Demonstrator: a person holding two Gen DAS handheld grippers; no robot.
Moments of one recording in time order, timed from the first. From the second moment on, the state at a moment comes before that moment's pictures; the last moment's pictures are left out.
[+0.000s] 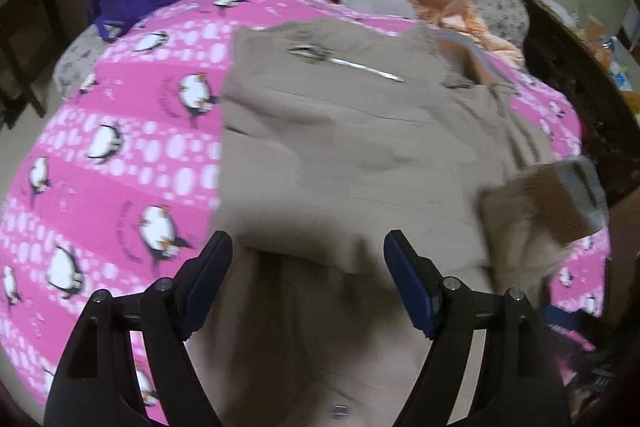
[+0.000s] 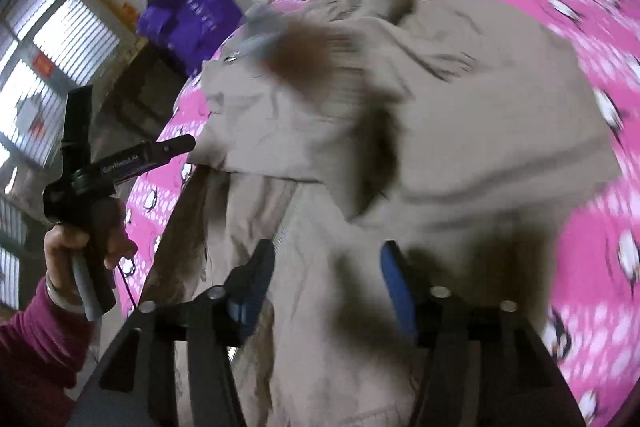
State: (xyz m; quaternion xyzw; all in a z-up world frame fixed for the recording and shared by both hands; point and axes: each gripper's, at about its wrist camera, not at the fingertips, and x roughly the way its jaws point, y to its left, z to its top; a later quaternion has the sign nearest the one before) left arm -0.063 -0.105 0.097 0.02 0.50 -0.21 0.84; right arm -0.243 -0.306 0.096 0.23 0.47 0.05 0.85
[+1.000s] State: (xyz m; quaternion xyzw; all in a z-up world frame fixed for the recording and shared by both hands) left arm -0.093 -0.152 0.073 -0.02 0.49 -0.32 0.81; right arm -0.285 -0.335 0.098 0.30 0.42 -0.01 0.85
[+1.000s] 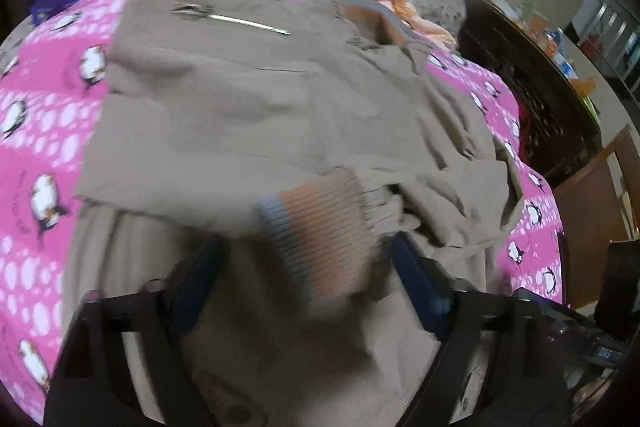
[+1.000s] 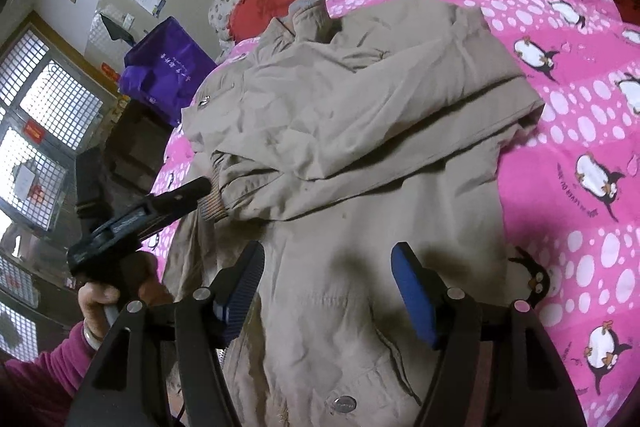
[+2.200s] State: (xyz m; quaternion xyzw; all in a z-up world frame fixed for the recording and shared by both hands) left arm -0.008 -0.119 0.115 0.03 0.52 -0.25 0.82; right arm -0.109 -0.455 0.120 0.27 0.42 -0.16 0.85
